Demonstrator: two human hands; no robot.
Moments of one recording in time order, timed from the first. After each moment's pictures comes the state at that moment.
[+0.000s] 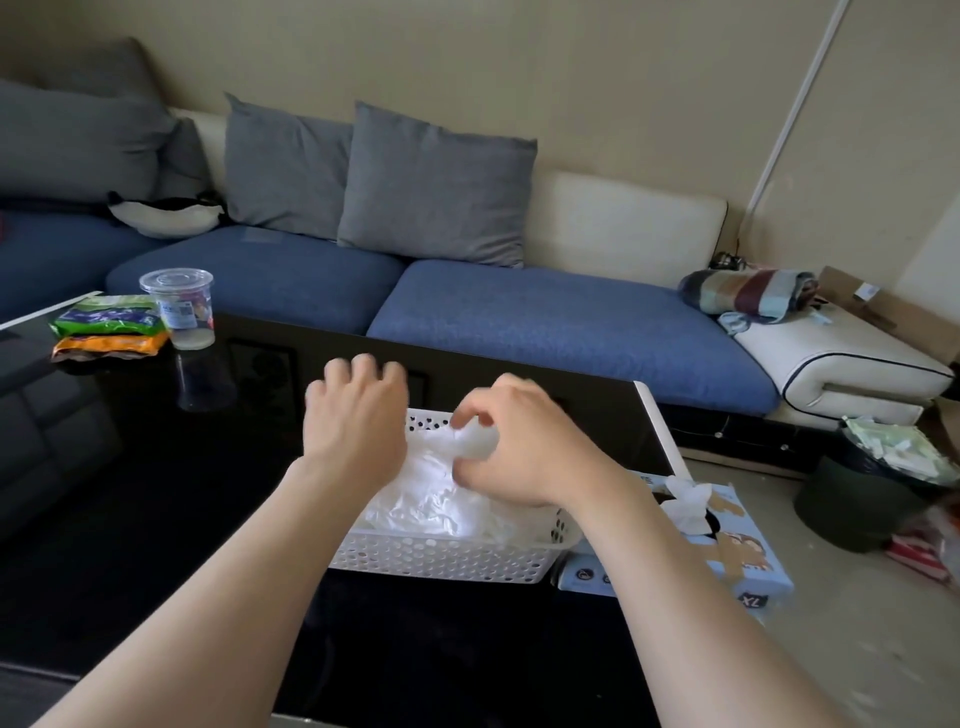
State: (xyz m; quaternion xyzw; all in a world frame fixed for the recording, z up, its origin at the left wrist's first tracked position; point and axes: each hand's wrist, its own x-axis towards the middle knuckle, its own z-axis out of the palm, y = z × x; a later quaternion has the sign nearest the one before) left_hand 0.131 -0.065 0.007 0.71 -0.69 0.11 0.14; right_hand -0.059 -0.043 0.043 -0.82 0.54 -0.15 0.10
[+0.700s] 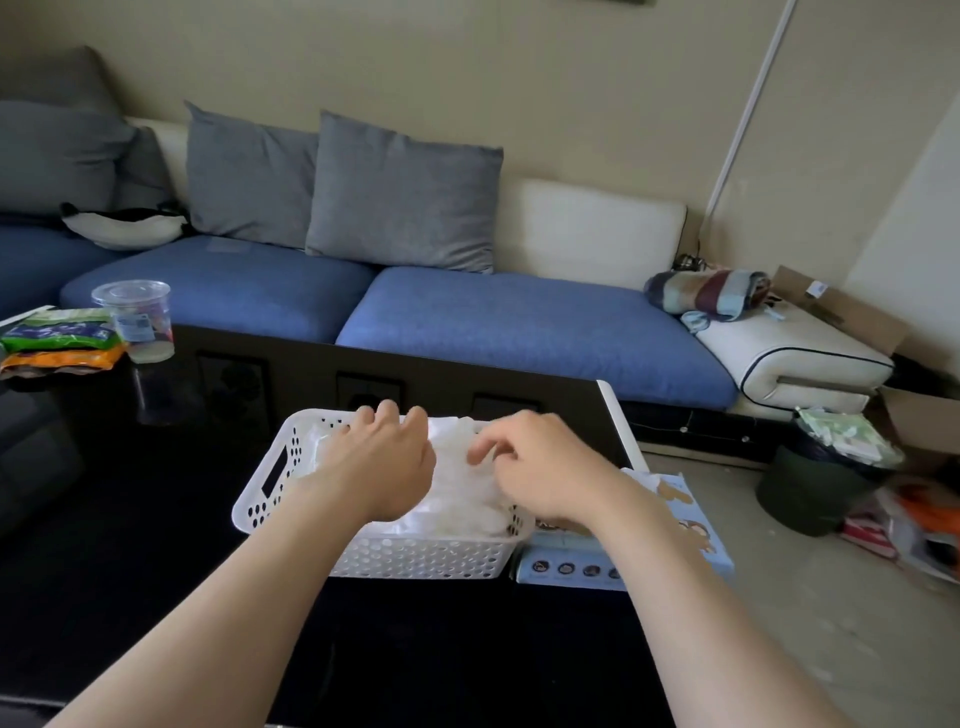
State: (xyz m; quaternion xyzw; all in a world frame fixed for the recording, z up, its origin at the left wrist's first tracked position) left_hand 0.088 -0.049 0.003 0.62 -0.78 -0.01 0.08; right_hand -0.108 -0.018 0.048 -0.77 0.60 -0.12 0.18
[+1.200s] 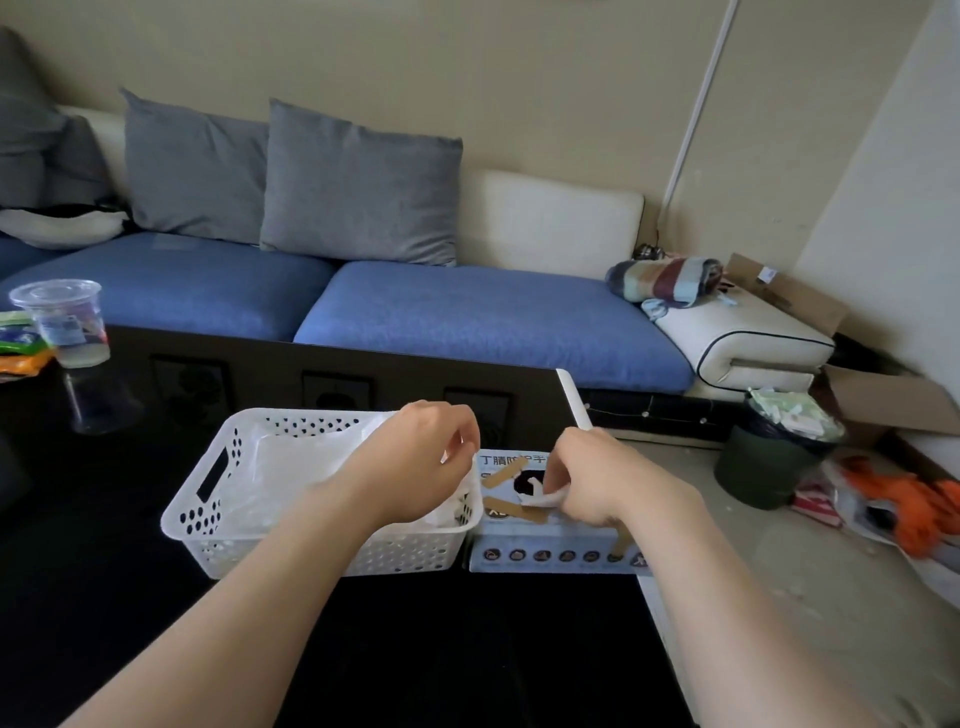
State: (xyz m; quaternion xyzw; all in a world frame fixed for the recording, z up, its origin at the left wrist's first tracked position) left_hand 0.025 -0.046 0.007 0.44 -0.85 -0.12 0.25; right_hand -0.199 -0.009 0.036 -0.68 0.72 0.04 0.11
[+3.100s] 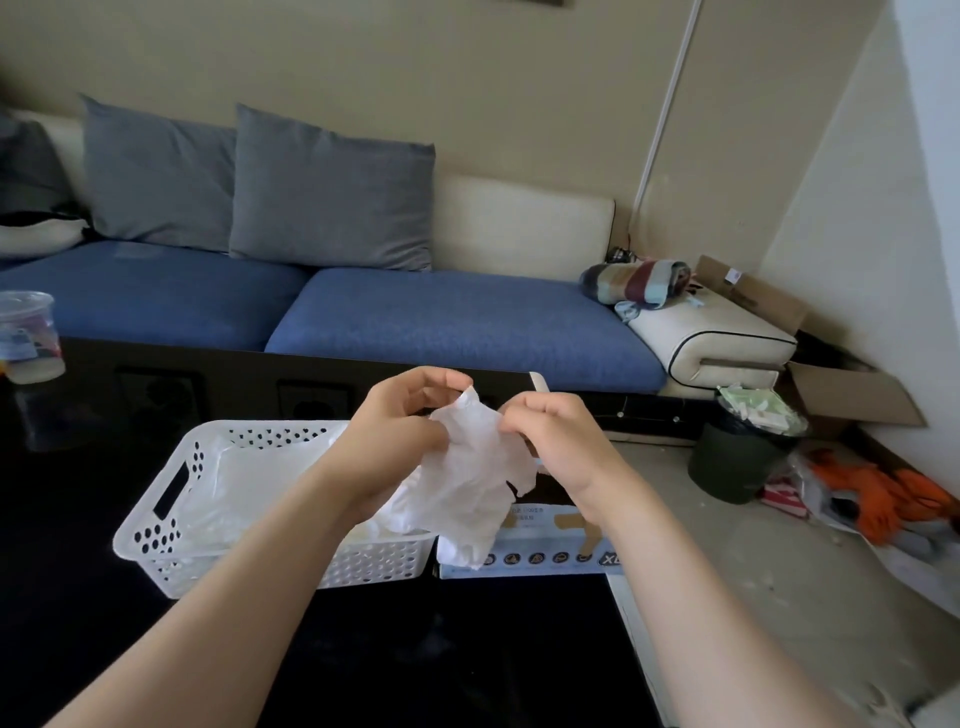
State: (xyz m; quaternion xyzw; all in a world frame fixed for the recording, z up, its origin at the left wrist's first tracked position) left_hand 0.001 -0.035 0.032 0.37 -0.59 -0.55 0.45; right_hand -0.194 -0.006 0.043 -0.59 0.59 -0.42 0.36
